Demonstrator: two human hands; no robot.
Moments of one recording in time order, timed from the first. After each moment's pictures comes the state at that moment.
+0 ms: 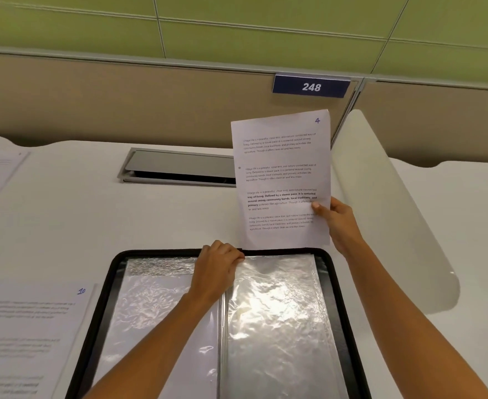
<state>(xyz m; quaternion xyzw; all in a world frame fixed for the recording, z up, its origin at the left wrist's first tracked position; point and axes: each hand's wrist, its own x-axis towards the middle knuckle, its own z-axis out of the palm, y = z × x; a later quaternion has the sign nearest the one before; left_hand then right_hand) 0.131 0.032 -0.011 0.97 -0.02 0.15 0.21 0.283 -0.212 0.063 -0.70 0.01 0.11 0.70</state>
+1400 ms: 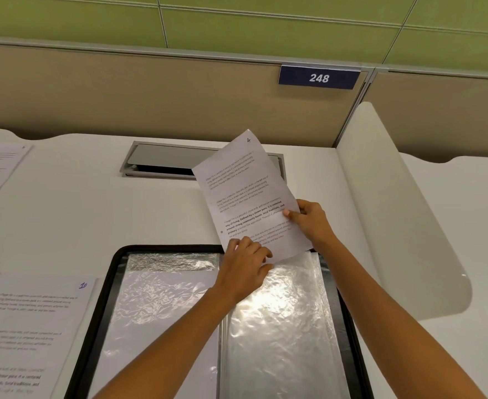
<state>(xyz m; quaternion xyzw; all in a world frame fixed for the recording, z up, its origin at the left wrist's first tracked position) 0.145 -0.011 -0.009 0.97 -0.07 0.15 0.15 0.278 -0.161 0.043 -0.83 -0.05 0.15 0.53</state>
